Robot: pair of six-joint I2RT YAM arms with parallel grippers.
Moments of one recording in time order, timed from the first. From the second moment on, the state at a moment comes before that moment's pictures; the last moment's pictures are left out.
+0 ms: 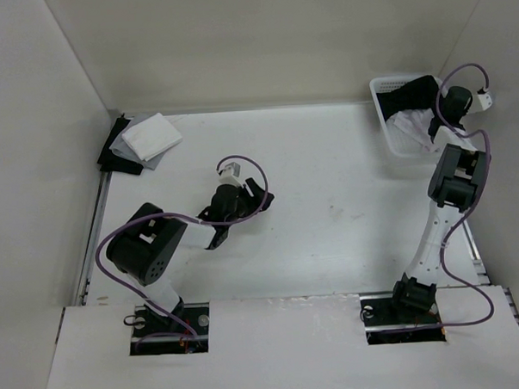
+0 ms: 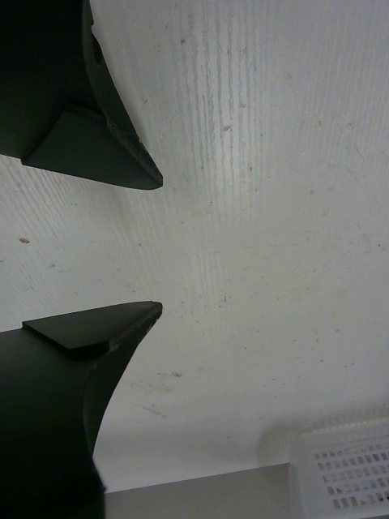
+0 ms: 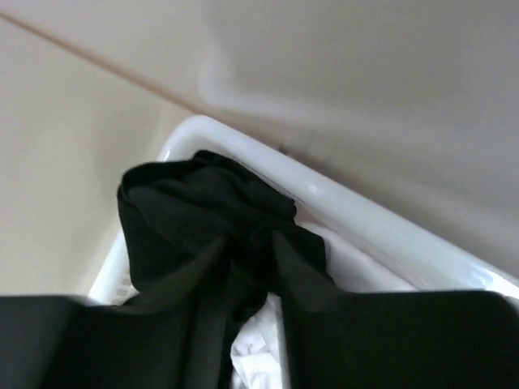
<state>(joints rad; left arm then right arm) -0.60 1.70 0.56 0.78 0.00 -0.80 -0.40 2.42 1.93 0.26 0.23 0.83</state>
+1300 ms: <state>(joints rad) -0.58 1.15 0.45 0.65 -0.18 -0.76 0.50 0.94 1.14 0.54 -0.01 0.60</state>
